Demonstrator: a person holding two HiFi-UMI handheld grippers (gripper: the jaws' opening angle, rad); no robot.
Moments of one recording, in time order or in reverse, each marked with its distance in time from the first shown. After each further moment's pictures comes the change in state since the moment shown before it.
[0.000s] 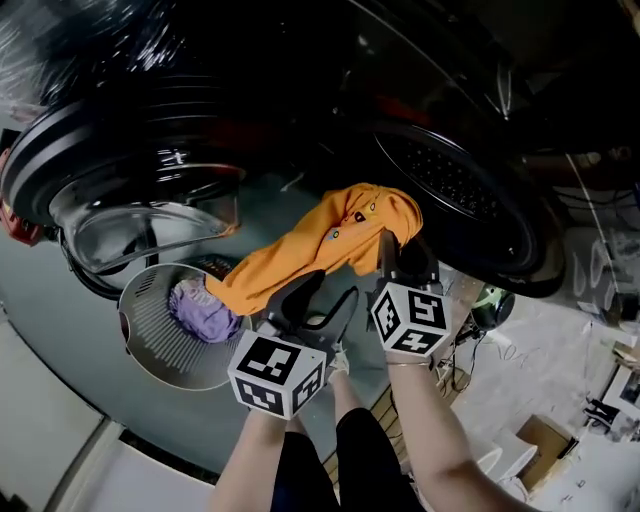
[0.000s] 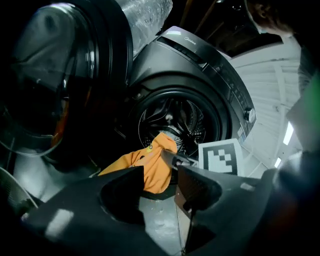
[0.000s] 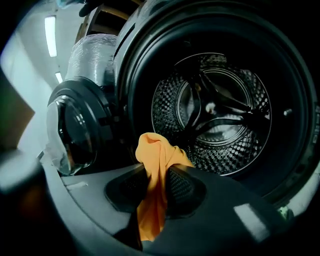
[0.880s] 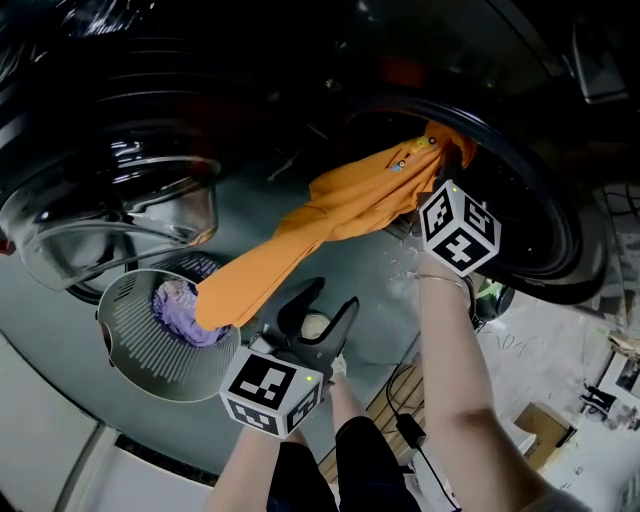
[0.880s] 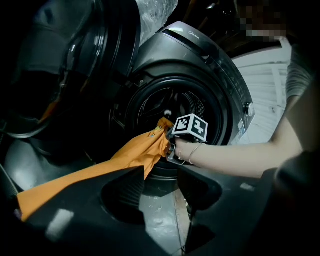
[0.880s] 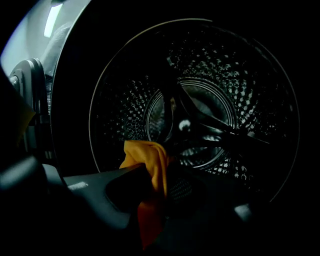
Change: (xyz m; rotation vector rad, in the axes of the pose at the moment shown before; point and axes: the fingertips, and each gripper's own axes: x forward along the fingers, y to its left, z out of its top) left arm 0.021 0.013 -0.032 -0.011 0.010 -0.048; right arm 0.091 -0.122 0.069 -0.018 -0.203 -0.316
